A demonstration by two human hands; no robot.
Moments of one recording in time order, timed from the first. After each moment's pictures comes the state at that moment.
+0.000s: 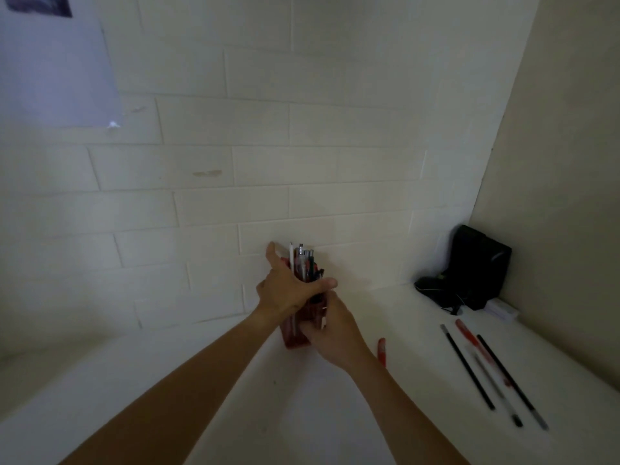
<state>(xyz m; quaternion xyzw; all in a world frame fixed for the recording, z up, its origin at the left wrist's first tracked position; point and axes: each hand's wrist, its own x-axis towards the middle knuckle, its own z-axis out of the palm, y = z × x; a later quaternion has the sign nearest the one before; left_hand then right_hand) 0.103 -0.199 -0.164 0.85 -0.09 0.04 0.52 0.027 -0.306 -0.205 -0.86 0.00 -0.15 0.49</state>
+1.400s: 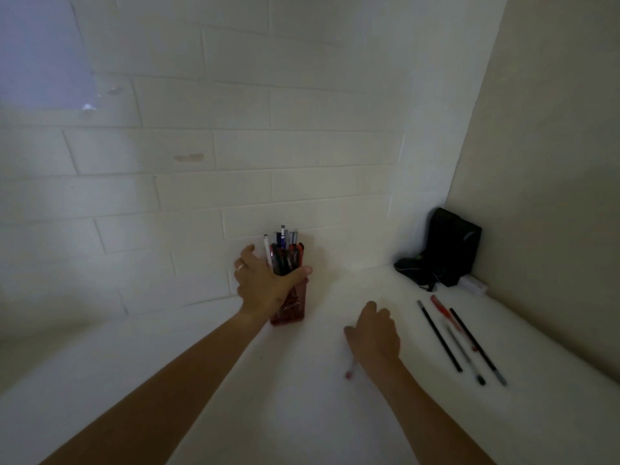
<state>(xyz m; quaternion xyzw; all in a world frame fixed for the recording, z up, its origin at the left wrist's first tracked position) 0.075 -0.196 -0.183 0.83 -0.03 0.11 0.55 -0.017 -0.363 -0.238 -0.93 0.30 -0.10 0.19</state>
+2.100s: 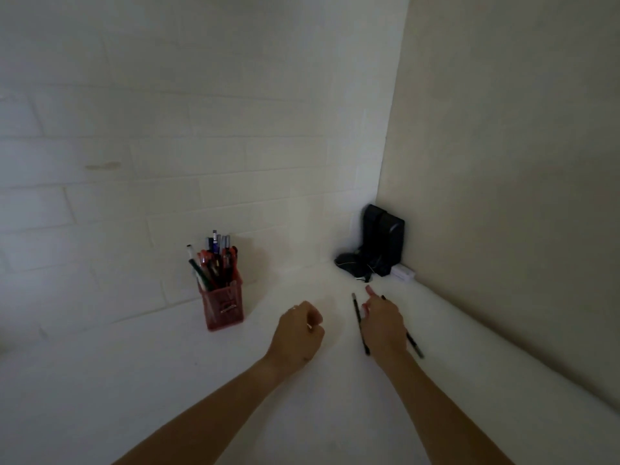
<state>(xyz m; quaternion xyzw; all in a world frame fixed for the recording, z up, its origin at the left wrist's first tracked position) -0.021 -0.310 -0.234 0.85 -0.31 0.00 0.43 -0.070 -0.489 -0.248 -0.91 0.30 -0.23 0.19</state>
